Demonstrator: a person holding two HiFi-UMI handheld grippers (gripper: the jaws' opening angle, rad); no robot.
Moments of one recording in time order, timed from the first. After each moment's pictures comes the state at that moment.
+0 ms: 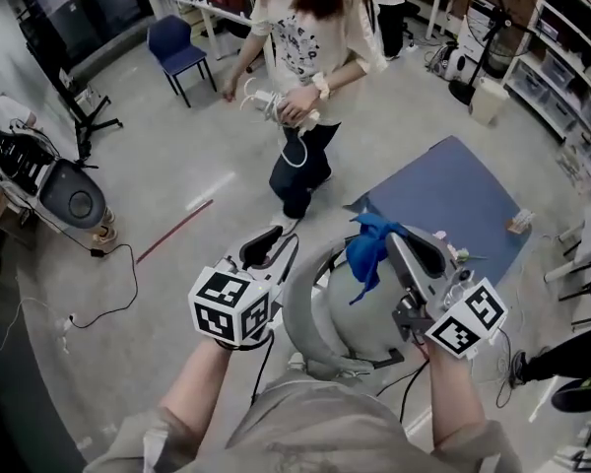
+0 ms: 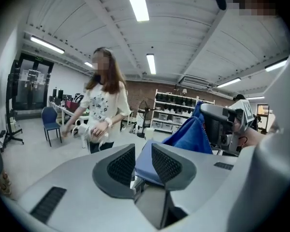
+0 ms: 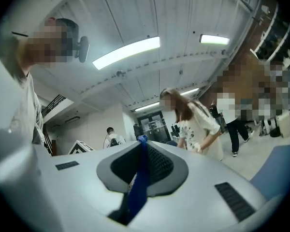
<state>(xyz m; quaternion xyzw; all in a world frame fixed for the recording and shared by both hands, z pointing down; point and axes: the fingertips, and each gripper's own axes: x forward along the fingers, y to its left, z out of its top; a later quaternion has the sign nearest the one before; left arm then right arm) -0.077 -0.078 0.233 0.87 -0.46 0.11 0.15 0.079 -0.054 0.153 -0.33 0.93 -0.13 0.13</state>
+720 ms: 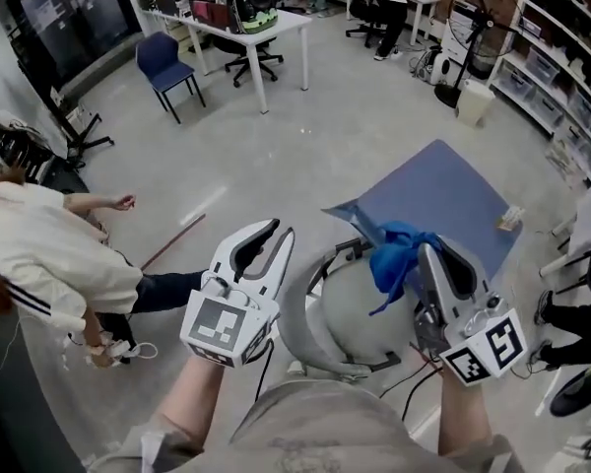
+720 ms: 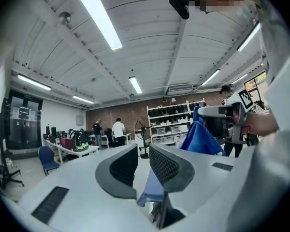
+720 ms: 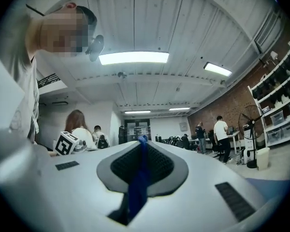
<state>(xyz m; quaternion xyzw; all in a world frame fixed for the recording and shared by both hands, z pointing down) -0.049 -0.067 0.143 0.89 -0.45 0.06 -0.04 0.137 -0.023 0.104 -0.44 0.89 -0.01 0.11</state>
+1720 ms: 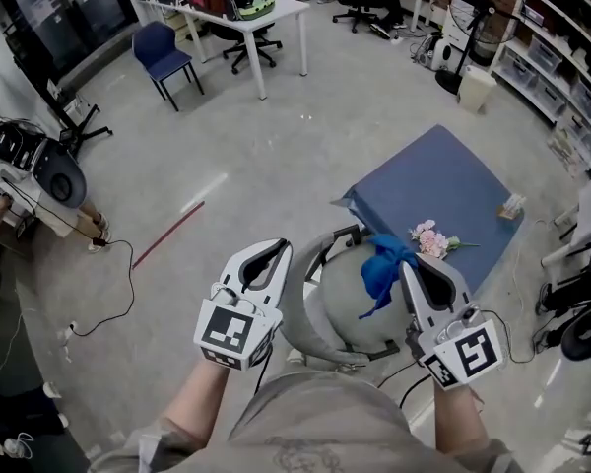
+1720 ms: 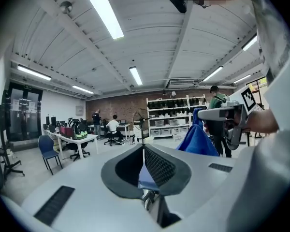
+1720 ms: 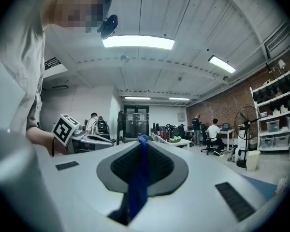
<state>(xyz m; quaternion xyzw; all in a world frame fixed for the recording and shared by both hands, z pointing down) -0.036 -0.044 0.206 0.89 -0.45 0.10 0.00 0.135 -0.003 0.172 -0.44 0.90 -0.01 0.01</state>
